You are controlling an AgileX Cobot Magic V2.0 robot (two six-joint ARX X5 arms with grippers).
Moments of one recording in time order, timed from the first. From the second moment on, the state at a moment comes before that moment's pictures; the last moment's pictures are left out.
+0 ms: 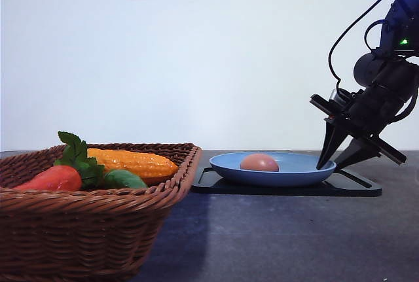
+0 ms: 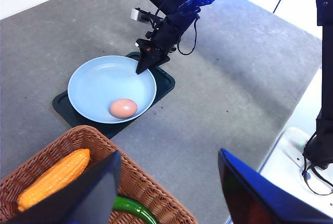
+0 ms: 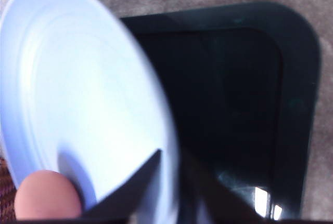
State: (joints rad) left_arx -0.79 1.01 1.51 -1.01 0.13 -0.04; right_arx 0.02 2.09 1.51 -0.64 -0.62 0.27
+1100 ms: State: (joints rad) left_arx -0.65 1.26 1.51 -0.91 -0.10 0.06; right_arx 0.12 1.61 1.69 -1.06 -0.29 0.06
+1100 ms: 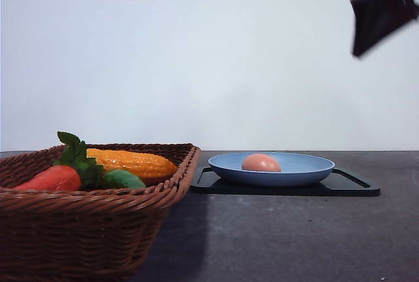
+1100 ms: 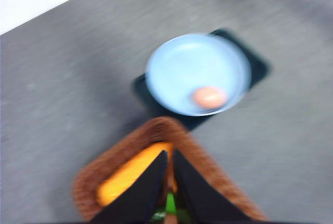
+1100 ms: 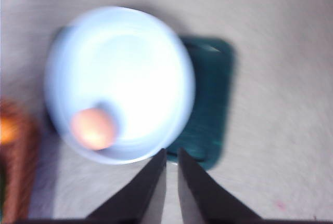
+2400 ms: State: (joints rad) left_arx -0.50 0.68 0.53 -0.28 -0.02 -0.28; right_arx 0.61 0.83 0.42 0.07 0.06 0.15
